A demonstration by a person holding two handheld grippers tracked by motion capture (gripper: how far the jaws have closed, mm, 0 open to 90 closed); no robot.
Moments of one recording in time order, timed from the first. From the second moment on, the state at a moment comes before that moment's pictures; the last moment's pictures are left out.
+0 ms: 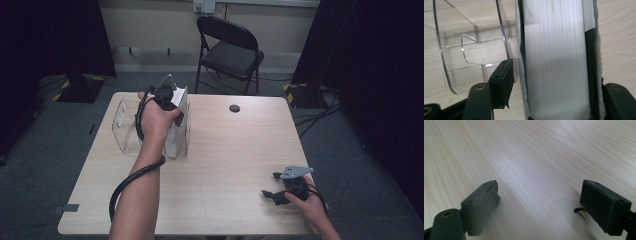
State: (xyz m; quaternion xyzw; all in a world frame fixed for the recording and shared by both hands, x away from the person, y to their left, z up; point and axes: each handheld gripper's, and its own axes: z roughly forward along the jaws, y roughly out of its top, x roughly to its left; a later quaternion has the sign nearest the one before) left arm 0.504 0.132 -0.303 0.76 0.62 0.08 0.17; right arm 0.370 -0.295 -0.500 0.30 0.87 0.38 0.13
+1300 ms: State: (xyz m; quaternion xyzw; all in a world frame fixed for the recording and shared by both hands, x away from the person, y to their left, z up) left arm 0.475 0.150 -0.312 0.78 0.60 0.06 0.18; right arm 0.370 -0.295 -0.500 0.30 0.87 0.38 0.13
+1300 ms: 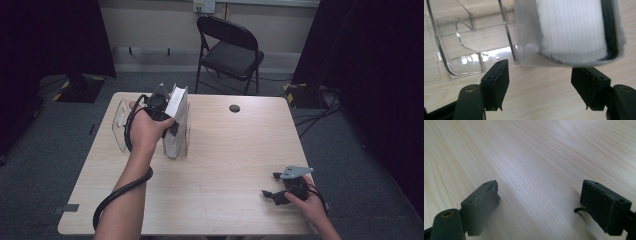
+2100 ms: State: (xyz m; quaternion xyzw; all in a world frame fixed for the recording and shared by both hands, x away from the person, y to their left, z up) left arm 0.449 0.153 -0.322 0.80 0.56 0.05 0.21; right arm 0.370 -0.295 -0.500 0.30 0.87 0.38 0.13
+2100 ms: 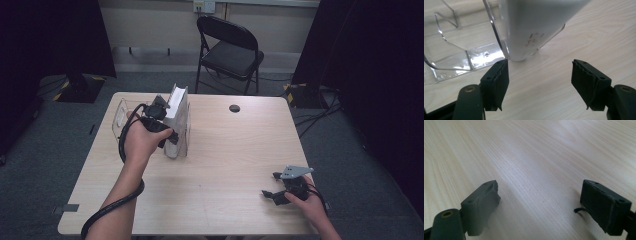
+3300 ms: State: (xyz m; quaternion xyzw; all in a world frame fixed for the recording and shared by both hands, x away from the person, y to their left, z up) left arm 0.430 0.131 -0.345 0.82 0.51 0.04 0.25; right arm 0.370 -0.295 -0.500 0.30 0.87 0.38 0.13
